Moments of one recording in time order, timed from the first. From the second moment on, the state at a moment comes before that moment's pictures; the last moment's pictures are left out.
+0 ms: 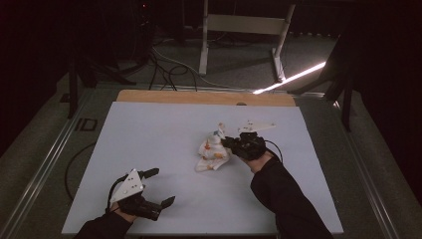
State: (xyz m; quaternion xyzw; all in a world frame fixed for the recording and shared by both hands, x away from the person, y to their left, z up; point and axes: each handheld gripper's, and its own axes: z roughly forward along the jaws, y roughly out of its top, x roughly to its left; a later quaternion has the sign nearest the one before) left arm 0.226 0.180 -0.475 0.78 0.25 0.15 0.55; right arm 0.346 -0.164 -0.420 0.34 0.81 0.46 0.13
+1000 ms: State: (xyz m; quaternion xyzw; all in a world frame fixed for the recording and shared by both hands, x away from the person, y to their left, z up) left arm 0.284 0.090 -0.464 0.83 0.22 0.10 0.51; right arm 0.337 -0.241 -0.460 0.47 0.76 0.39 0.22
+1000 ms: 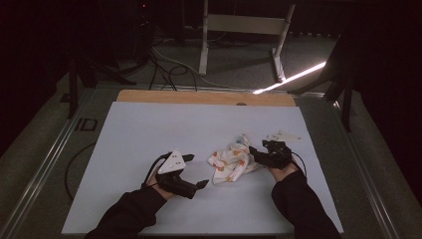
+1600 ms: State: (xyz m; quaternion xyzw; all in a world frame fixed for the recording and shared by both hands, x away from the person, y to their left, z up) left arm 0.314 0.014 -0.511 0.91 0.14 0.04 0.39; right arm 0.352 -0.242 -0.484 0.48 0.78 0.37 0.16
